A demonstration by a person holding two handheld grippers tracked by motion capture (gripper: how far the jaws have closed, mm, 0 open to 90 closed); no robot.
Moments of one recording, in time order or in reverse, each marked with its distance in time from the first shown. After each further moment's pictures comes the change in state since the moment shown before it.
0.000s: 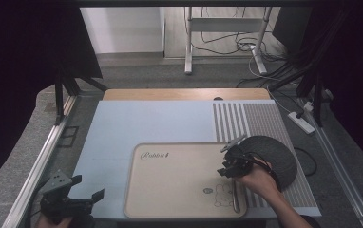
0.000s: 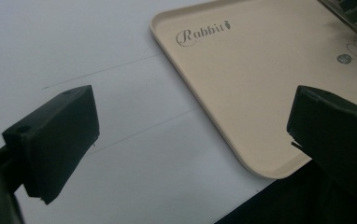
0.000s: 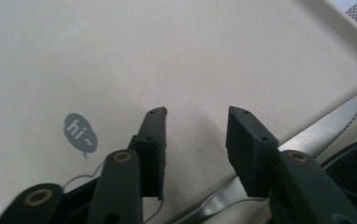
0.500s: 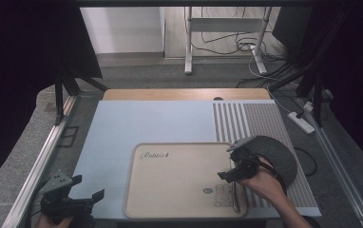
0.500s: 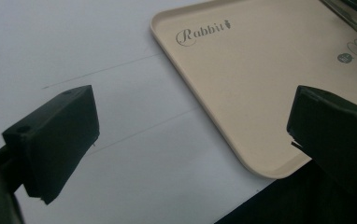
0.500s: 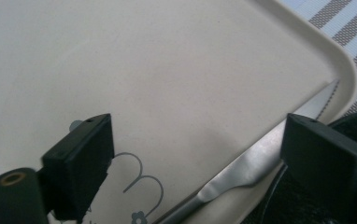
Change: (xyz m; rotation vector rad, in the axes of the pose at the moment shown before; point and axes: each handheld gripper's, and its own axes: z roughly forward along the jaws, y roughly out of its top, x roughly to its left) left arm -0.001 0.000 0.000 0.003 0.001 0.000; right arm 0.001 -0.010 -0.015 -0.083 -0.042 0.055
